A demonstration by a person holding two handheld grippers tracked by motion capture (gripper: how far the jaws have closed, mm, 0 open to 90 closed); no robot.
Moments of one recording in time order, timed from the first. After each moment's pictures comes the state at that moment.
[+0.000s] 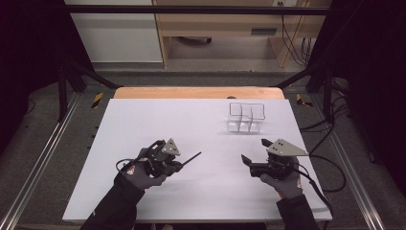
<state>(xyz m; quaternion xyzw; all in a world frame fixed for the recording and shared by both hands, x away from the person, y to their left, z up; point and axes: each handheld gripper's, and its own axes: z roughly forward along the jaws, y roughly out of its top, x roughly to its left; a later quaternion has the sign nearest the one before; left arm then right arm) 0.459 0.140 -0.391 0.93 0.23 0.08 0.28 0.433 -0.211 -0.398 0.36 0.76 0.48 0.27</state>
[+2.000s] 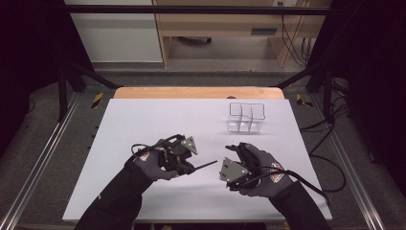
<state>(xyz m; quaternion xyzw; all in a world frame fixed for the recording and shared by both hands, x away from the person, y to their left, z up) 0.468 0.096 -0.361 0.96 0.13 0.01 0.23 0.406 -0.118 -0.367 0.02 0.90 0.25 0.36</state>
